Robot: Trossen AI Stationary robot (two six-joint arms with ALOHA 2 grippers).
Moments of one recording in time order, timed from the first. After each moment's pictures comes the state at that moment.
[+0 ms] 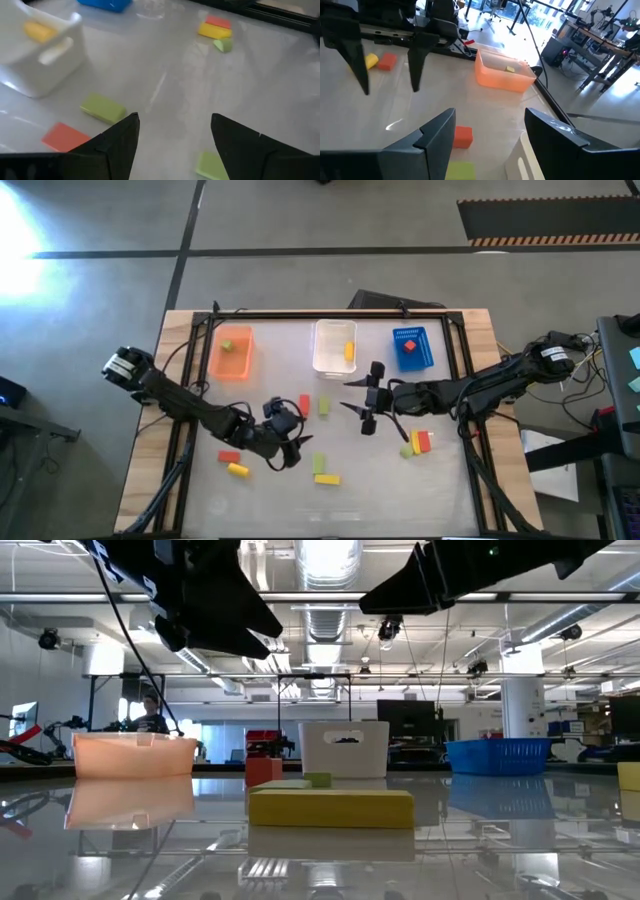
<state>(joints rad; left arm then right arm) -0.45 1.48 0.86 -0.03 -0.60 -0.60 0.20 1.37 0.70 0.40 0.42 -0.20</state>
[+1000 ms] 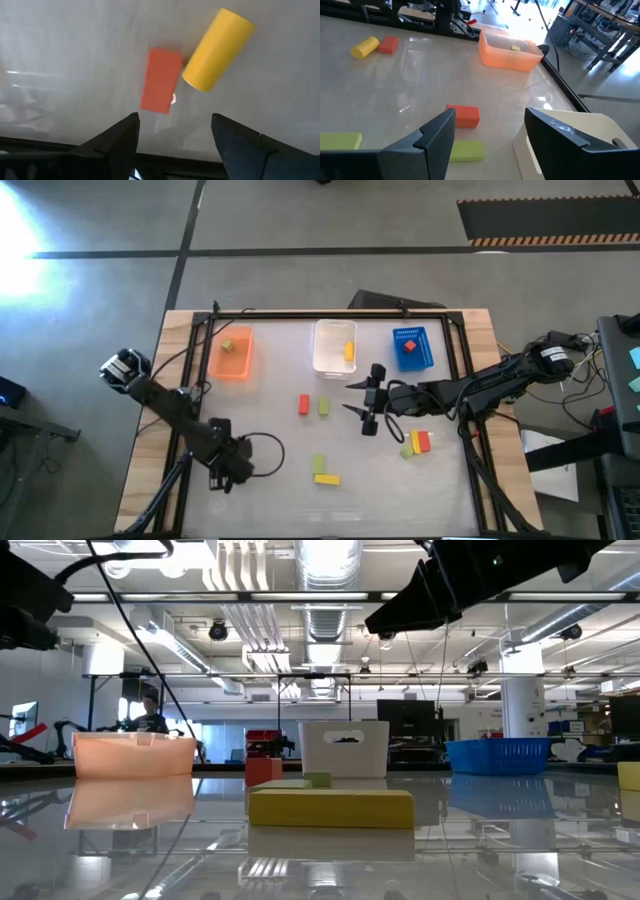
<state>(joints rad) -0.69 1.49 1.01 -1.16 0.10 -0.81 0.20 1.37 0.70 0.31 0.42 -0.11</state>
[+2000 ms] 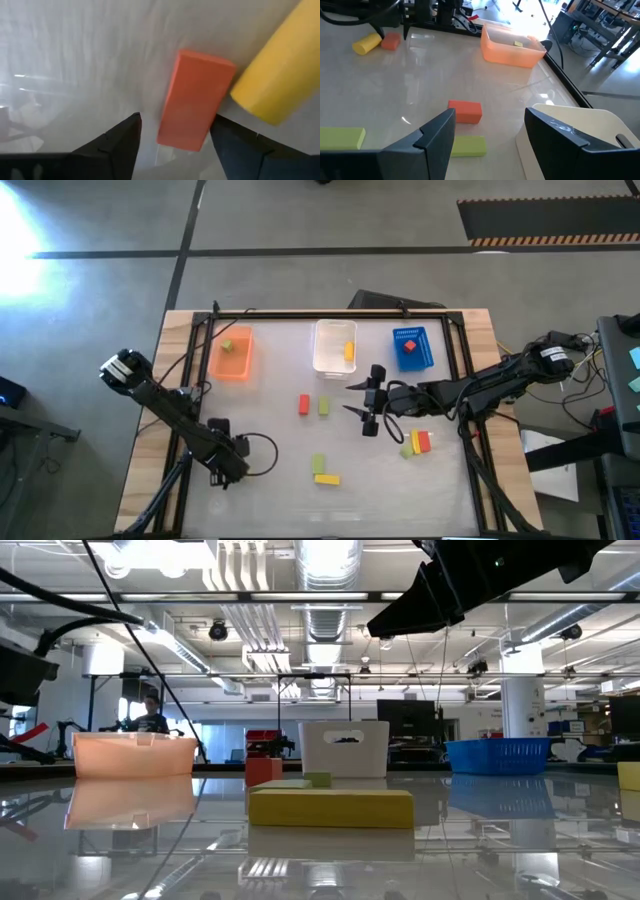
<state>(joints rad) -0.72 1.49 0.76 -0.91 0.05 -0.86 0.20 1.37 0.70 0.29 0.41 -0.10</state>
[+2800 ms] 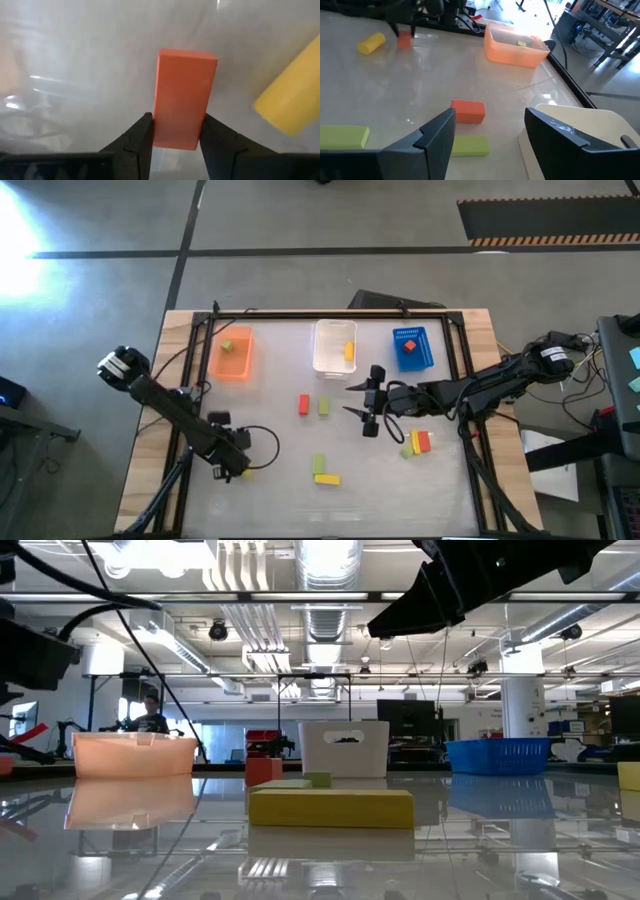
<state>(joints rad) -0.66 1.44 0.79 -1.00 -0.04 -0.85 0.20 1.37 0.69 0.29 0.39 -0.10</state>
